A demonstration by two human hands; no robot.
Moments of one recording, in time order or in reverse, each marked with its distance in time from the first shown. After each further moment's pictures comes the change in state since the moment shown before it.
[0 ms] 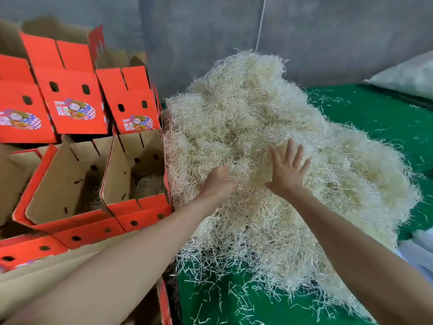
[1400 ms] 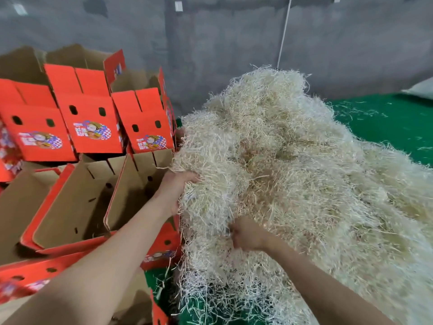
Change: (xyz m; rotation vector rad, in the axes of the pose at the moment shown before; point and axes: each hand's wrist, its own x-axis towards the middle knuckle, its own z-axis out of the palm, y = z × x) left_hand 0.031 0.029 -0.088 -0.331 0.436 -0.201; right_hand -0.025 -0.079 0.025 0.468 -0.682 -0.480
